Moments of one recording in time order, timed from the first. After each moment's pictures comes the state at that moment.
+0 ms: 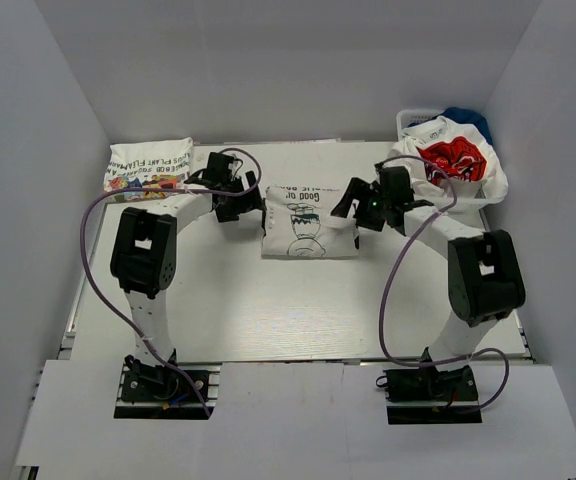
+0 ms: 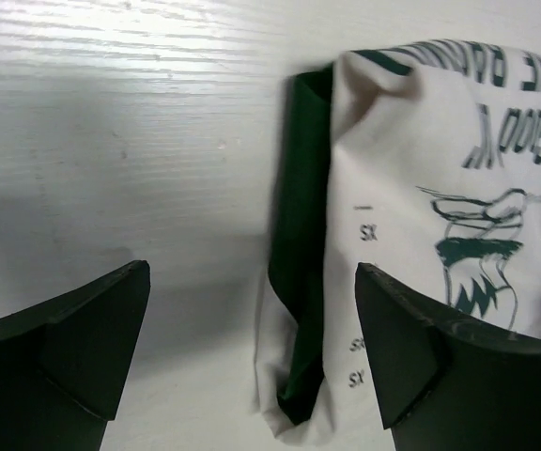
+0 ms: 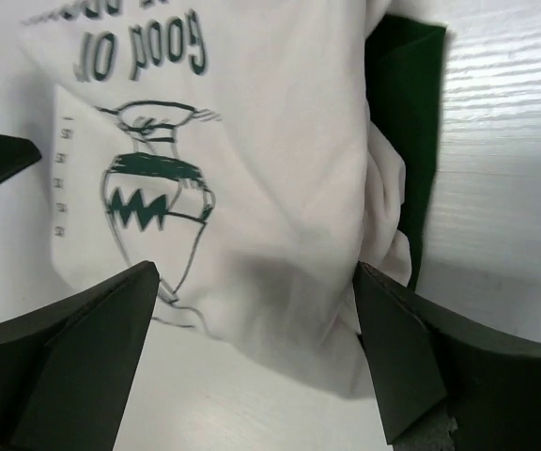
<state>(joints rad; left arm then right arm) -0.29 2.02 1.44 -0.33 0.17 -0.54 0.29 1.77 1.08 -0.08 -0.32 0.57</state>
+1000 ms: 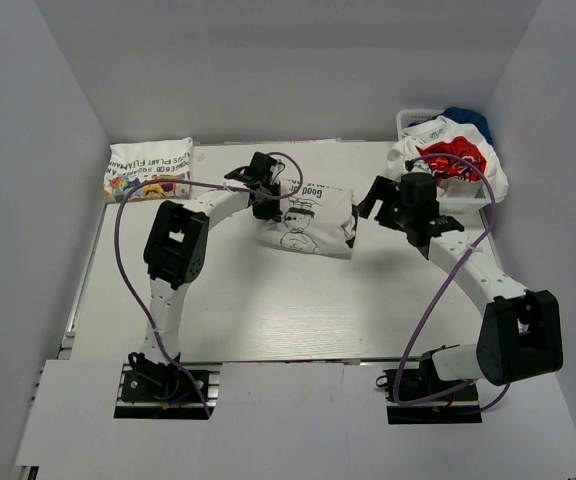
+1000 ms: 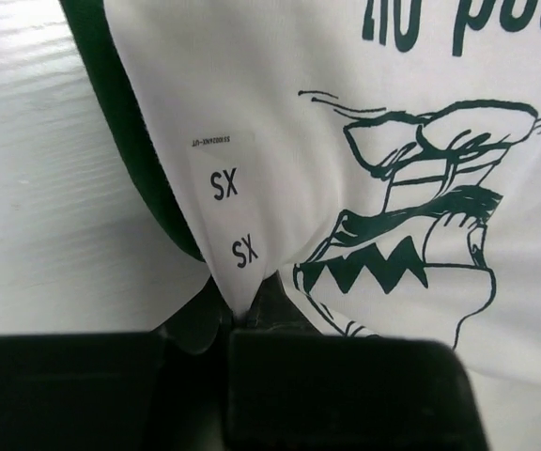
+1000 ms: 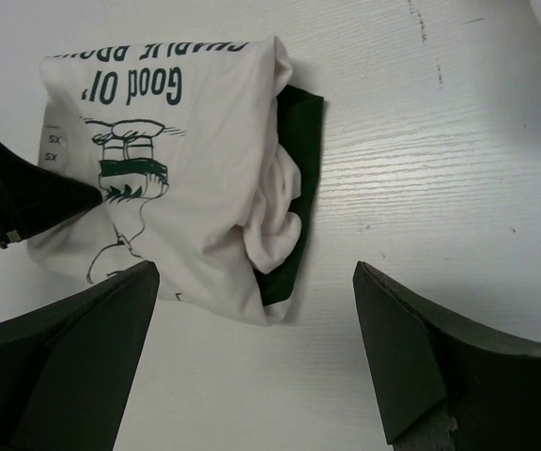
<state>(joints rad) -0.45 2.21 1.68 -0.46 0.11 -0.40 0.28 1.36 0.94 -0.17 -0.03 0.51</state>
